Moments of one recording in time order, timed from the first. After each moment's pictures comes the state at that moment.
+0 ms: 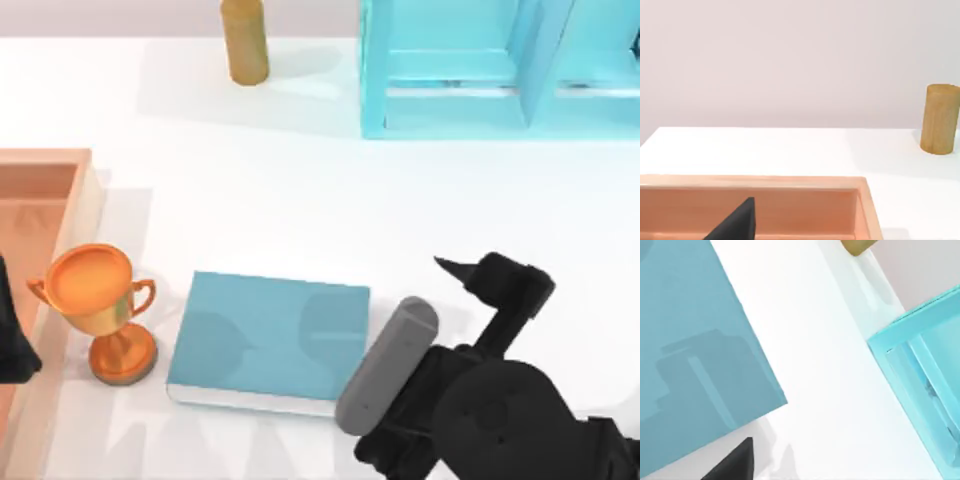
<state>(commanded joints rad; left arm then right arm) 0.00 0.00 0.00 0.00 0.00 0.00 1.19 1.30 0.54 0.17 0.76 -0.44</state>
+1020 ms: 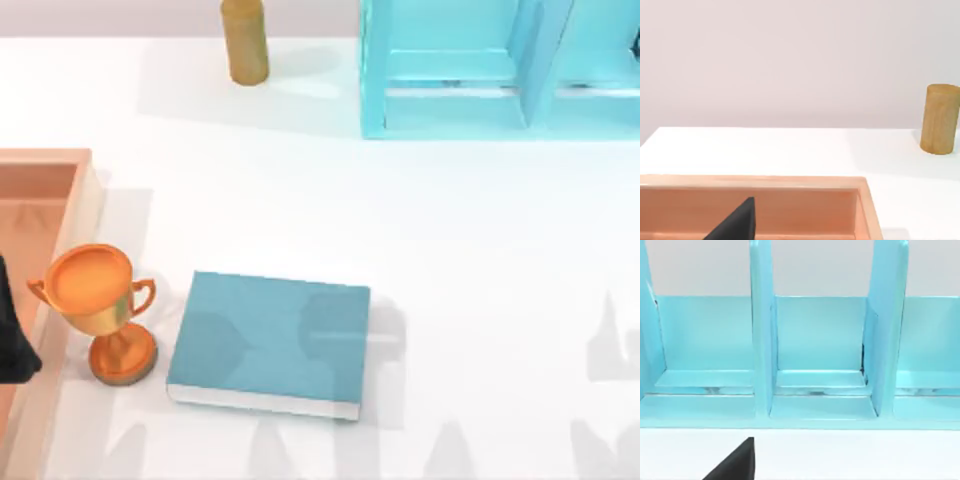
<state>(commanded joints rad) 0.00 0.00 0.00 0.00 0.00 0.00 0.00 0.00 0.00 0.00 0.00 0.00</state>
